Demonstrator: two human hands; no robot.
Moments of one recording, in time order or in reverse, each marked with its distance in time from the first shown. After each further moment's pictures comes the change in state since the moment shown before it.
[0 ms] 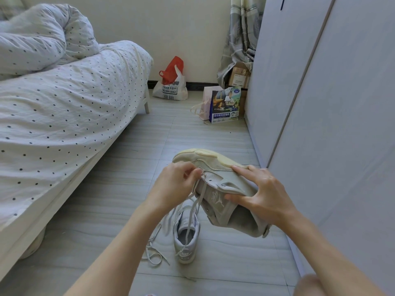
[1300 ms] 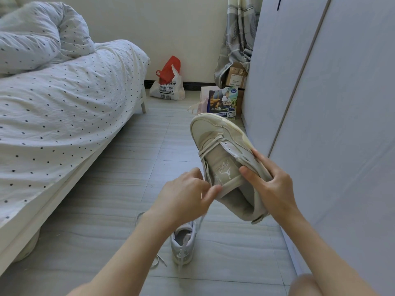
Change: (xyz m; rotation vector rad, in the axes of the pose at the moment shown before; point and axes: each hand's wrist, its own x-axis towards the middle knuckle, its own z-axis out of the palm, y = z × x) left_hand -0.010 0.017 0.017 0.350 -0.189 0.139; right_hand 0.000 0.002 -0.003 0.531 0.295 0.175
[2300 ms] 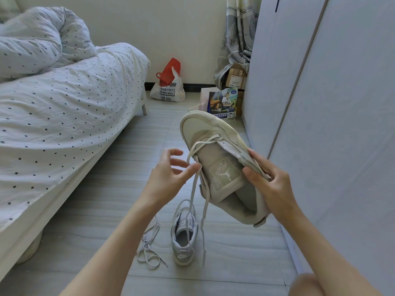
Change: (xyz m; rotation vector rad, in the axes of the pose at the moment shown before) left_hand 0.005 -0.021 -0.020 -0.874 0.221 -0.345; right_hand -0.003 -0.009 -0.004 0.181 -0.118 -0.017
